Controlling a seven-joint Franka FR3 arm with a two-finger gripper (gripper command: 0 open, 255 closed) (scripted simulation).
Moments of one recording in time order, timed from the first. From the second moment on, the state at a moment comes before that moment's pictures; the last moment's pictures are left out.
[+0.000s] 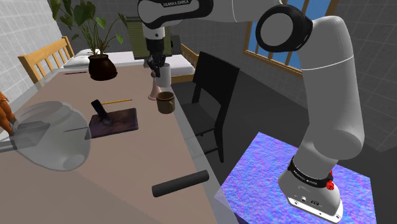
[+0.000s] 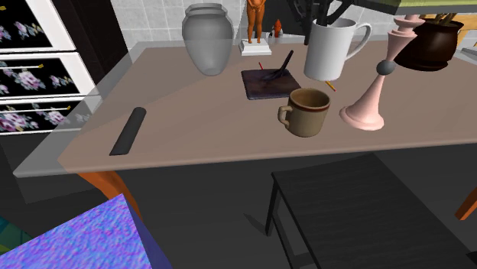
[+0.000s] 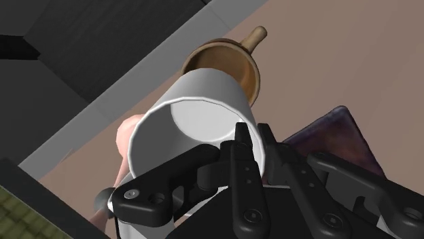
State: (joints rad) arm 0.03 0.49 0.12 -1.20 -0.07 1.74 -0.17
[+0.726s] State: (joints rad) arm 0.03 0.49 0.12 -1.35 -0.07 1.88 -0.17
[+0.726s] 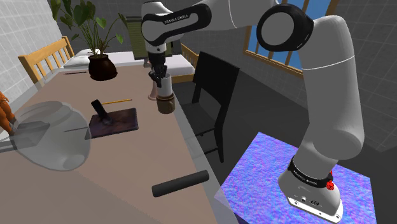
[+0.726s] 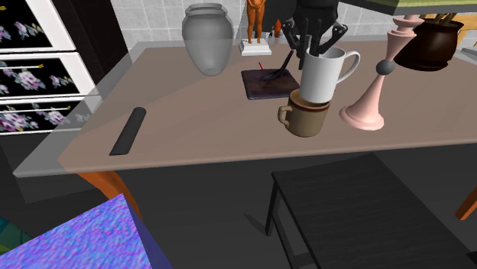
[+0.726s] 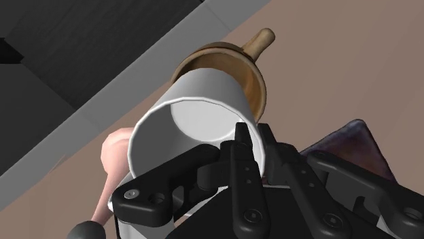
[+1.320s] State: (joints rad) arm 0.03 0.49 0.12 -1.35 -0.07 1.89 -0.17
